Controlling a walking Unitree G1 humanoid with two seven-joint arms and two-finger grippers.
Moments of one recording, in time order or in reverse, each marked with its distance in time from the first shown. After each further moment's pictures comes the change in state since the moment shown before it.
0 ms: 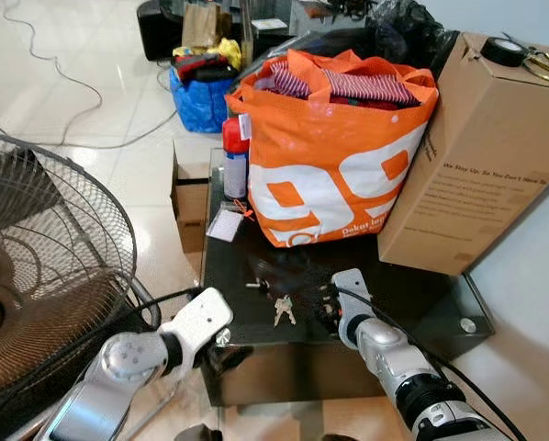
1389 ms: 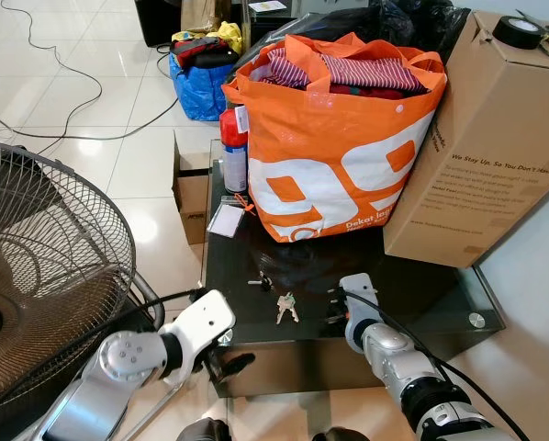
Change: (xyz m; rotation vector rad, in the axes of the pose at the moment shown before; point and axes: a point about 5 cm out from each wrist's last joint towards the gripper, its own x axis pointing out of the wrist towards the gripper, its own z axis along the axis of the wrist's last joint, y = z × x) left arm -0.003 0.000 0.011 0.038 -0.005 -0.052; right arm -0.002 -0.012 -0.005 0.029 -0.009 -0.056
